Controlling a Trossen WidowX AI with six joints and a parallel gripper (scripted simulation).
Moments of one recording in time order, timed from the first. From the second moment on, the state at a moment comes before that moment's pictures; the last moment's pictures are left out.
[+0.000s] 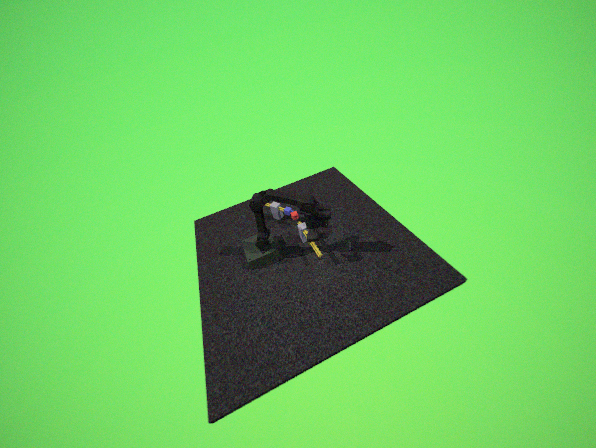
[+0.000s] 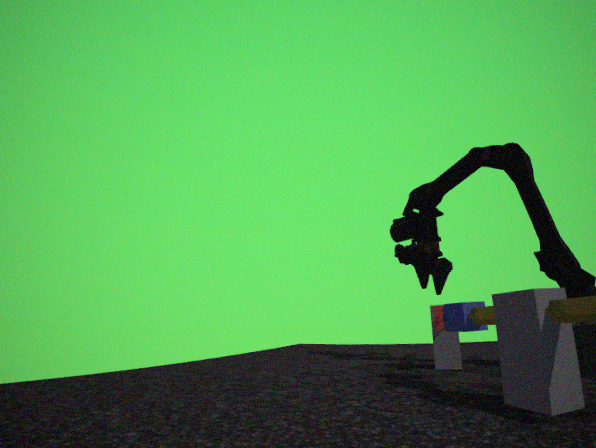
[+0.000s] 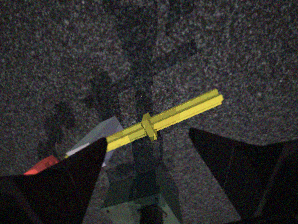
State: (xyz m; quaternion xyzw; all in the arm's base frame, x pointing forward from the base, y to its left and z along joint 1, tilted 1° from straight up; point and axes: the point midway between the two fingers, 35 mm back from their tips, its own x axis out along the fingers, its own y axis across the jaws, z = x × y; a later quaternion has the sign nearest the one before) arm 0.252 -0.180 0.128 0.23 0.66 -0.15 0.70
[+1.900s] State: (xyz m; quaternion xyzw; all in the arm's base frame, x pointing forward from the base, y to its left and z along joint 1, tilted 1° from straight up) arm 0.230 -0.241 0.074 0.47 0.52 -0.48 0.53
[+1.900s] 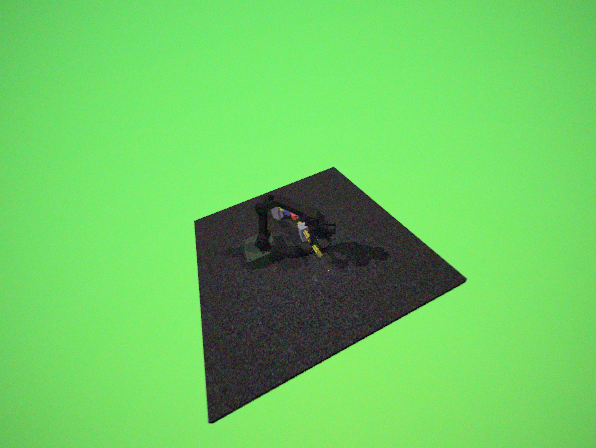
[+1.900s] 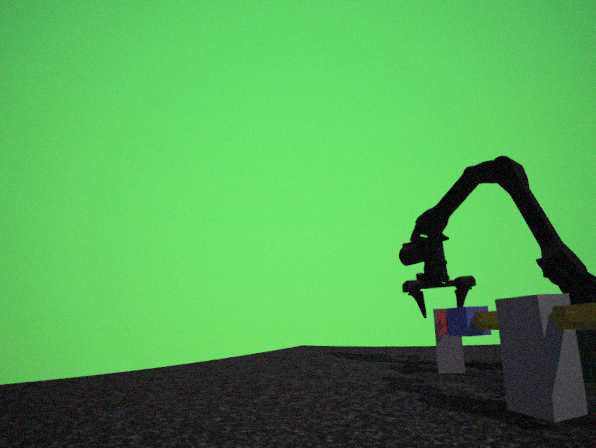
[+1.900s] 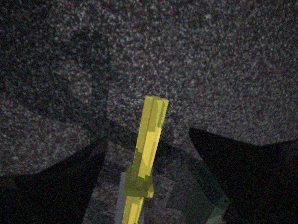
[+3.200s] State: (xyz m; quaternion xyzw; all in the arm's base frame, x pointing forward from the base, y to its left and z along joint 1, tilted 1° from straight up) arm 0.229 -0.240 0.032 0.53 0.46 -0.54 0.45
